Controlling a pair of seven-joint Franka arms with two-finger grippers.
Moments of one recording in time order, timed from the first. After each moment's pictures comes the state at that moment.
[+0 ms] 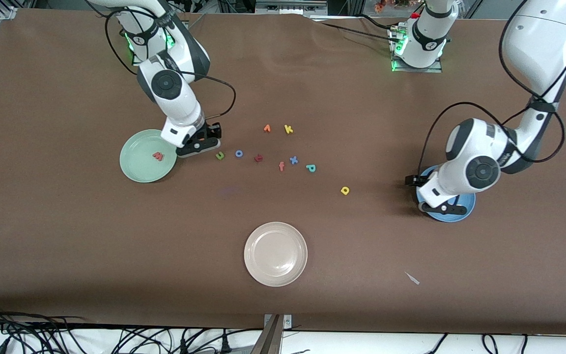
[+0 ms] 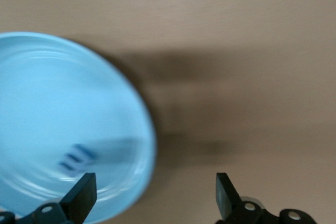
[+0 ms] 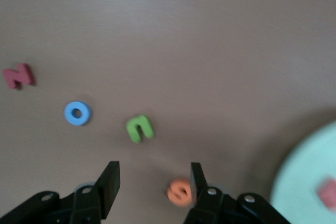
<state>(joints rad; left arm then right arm) 0.24 0.55 -0.44 -1.88 0.26 2.15 -0.31 0.29 0.29 0.25 -2.30 -0.11 2.60 0.21</state>
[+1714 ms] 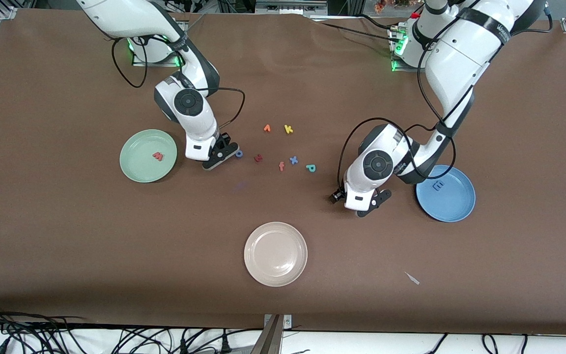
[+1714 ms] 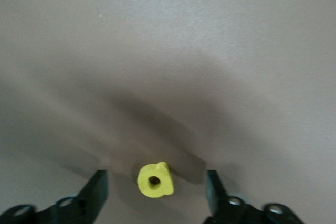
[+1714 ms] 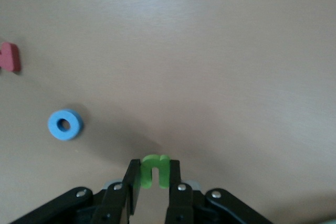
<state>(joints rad) -0.10 0.77 -0.42 -1.70 0.27 2.32 -1.27 0.30 0.40 0.24 -2.18 -0.27 2.53 0.10</state>
